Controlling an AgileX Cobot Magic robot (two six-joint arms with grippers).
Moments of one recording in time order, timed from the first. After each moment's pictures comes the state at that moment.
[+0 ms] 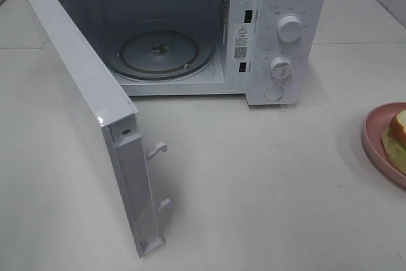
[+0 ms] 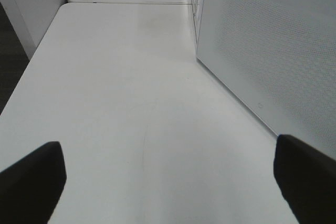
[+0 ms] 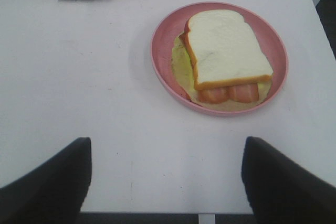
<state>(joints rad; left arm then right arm) 0.10 0.00 -0.50 -0.14 1.04 0.10 0.14 0.17 -0.52 -0.16 1.07 0.15</state>
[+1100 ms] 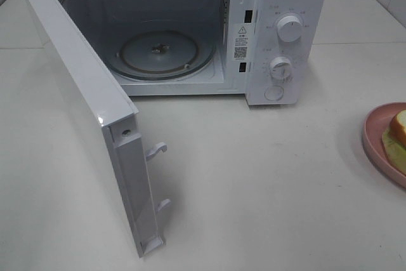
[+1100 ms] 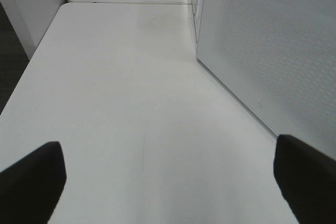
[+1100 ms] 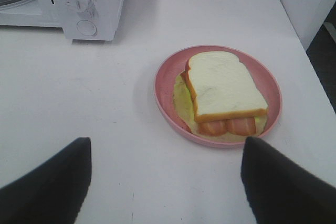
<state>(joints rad) 0.10 0.00 -0.50 -0.14 1.04 0.10 0.12 0.00 -0.51 -0.14 1.05 0.10</state>
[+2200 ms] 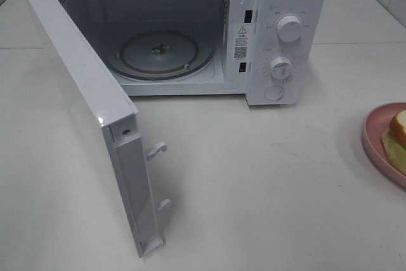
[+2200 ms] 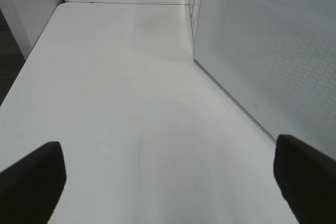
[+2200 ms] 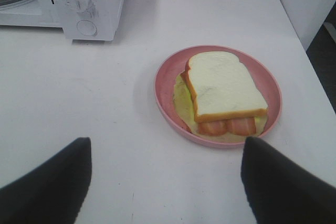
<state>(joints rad) 0.10 0.00 -0.50 -0.16 1.04 0.10 0.12 0.00 -0.51 -0.14 1.05 0.10</state>
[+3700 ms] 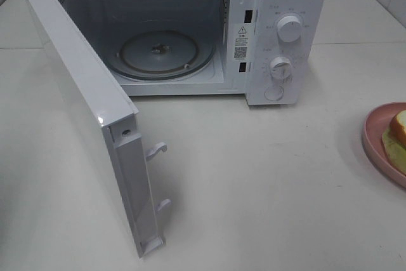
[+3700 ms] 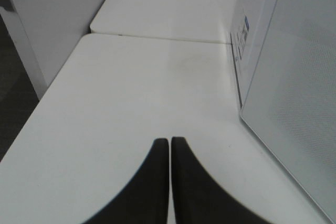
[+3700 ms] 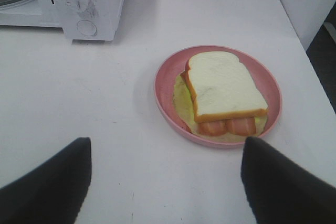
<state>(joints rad) 0.10 0.62 -0.26 -0.18 0.09 0.14 0.12 0.00 -0.51 -0.14 1.05 0.10</state>
